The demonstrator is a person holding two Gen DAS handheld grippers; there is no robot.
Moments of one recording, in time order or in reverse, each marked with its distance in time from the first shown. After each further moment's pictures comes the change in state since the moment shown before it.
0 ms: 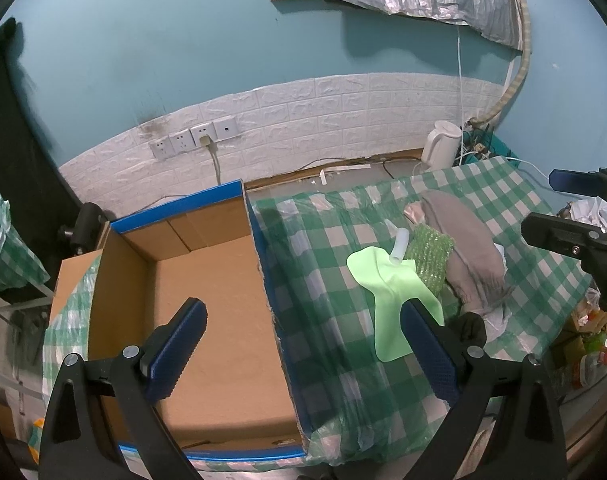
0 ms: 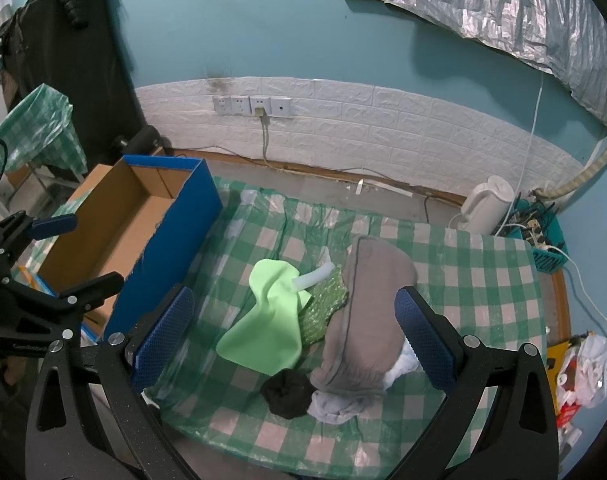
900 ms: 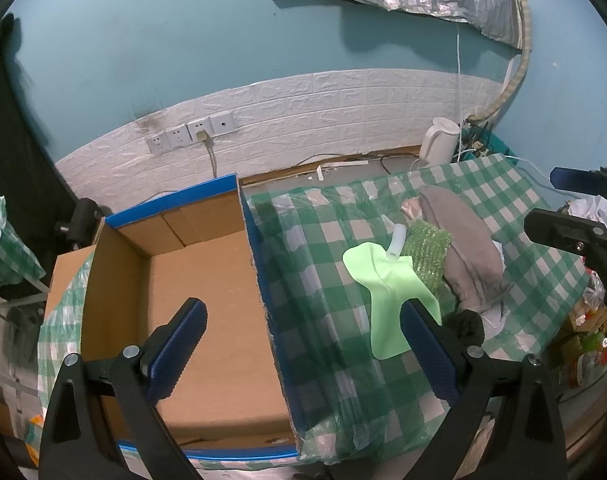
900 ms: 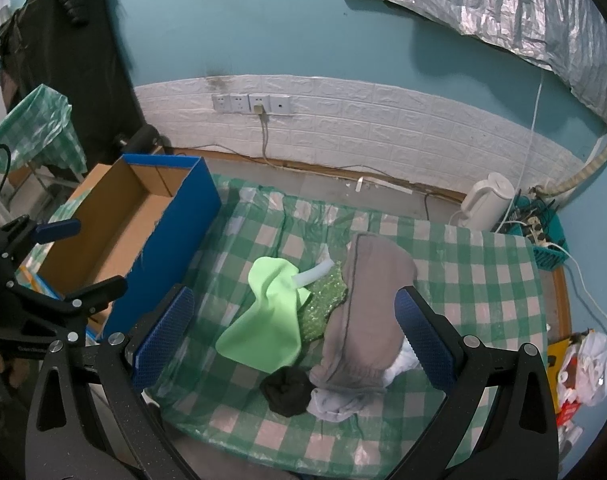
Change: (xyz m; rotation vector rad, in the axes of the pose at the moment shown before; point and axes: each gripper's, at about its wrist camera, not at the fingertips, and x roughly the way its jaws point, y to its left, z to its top) left arm 0.008 -0.002 0.001 -0.010 0.028 -0.017; right arm 0.000 0.000 -0.003 0.004 0.003 -0.002
